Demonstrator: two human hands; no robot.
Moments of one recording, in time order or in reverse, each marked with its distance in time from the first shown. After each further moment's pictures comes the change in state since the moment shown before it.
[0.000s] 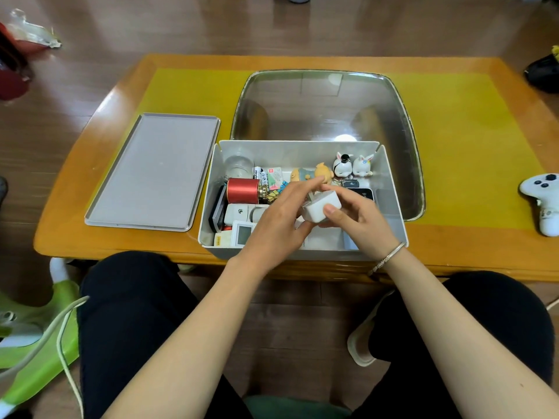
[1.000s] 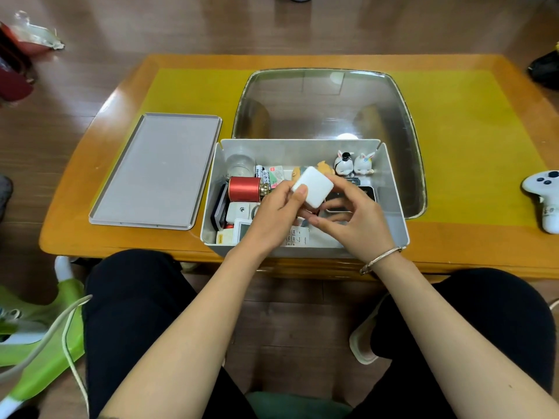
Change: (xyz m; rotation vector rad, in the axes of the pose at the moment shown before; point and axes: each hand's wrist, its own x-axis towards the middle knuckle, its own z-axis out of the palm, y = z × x) left_hand 0.011 0.000 -0.005 -0.391 -0.004 -0.503; right_hand -0.001 0.004 0.010 -0.295 0.186 -0.177
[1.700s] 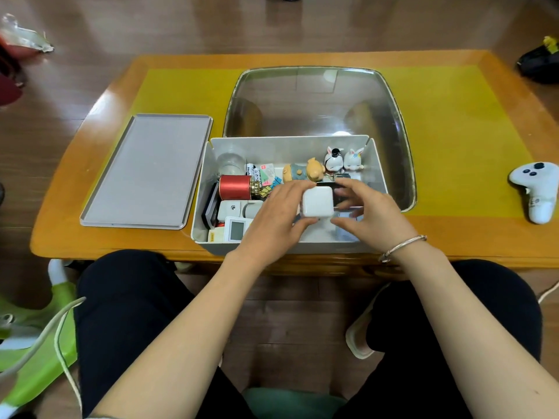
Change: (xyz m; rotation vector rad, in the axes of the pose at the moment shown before) left_hand -0.006 -0.014 0.012 0.589 -0.047 0.461; right_hand -0.001 0.010 -0.043 -0.391 -0.182 0.102
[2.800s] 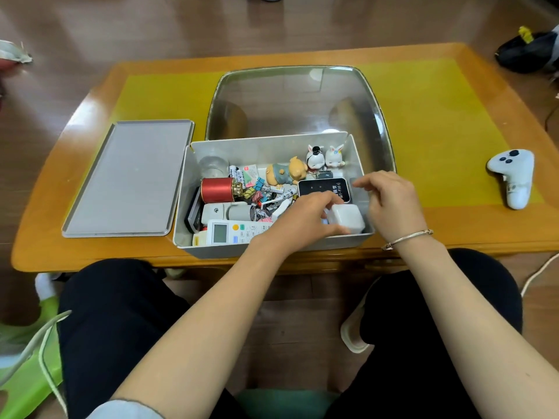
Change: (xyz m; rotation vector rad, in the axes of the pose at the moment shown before) left_hand 0.038 0.044 0.034 -0.175 -0.377 -0.168; right_hand -0.012 0.022 -0.028 -0.220 0.362 0.002
